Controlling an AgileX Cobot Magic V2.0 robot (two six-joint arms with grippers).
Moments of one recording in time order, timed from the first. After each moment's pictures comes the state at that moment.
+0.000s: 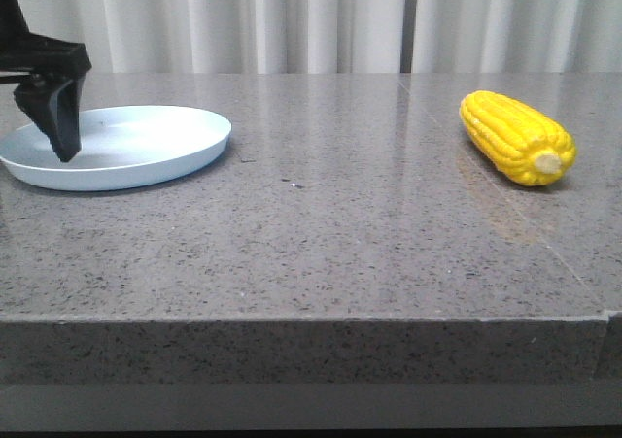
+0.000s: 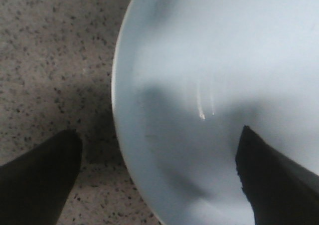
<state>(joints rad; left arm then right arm) -0.20 1.73 -1.36 0.03 0.98 -0.08 0.05 0.42 -0.48 0.14 0.28 0.03</state>
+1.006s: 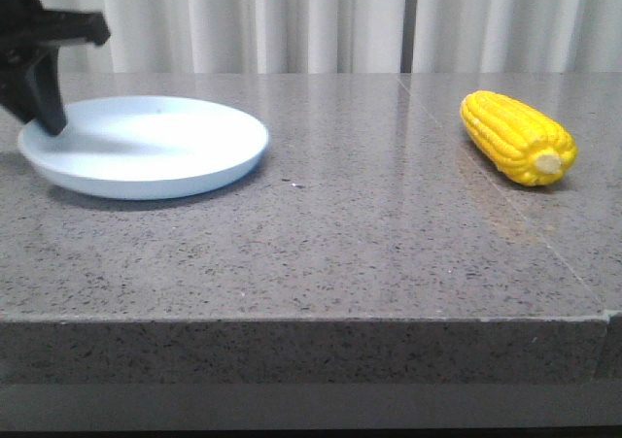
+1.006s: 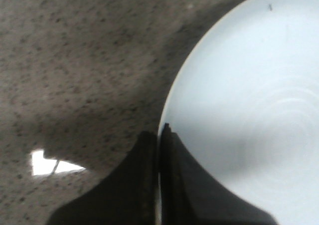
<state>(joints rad) -0.20 1.70 -1.39 -0.16 0.93 -0.04 0.05 0.42 -0.48 0.14 0.28 0.03</state>
